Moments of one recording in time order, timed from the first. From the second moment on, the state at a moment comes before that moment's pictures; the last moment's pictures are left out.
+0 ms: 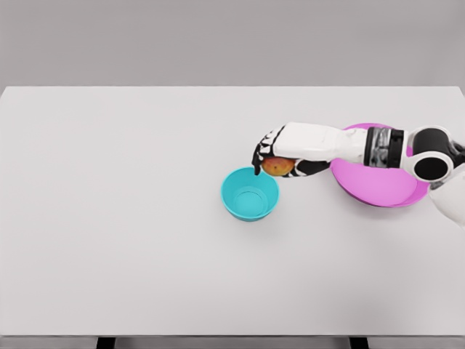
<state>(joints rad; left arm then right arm) 0.04 0.00 -0.25 -0.19 0.20 0.09 -0.12 -0.68 -0.61 0.67 -1.47 0.26 -0.61 0.61</state>
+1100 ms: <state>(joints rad) 0.04 0.00 -0.25 -0.19 0.20 0.09 -0.12 -0.68 -0.54 0.75 -1.49 0.30 -0.61 0.61</state>
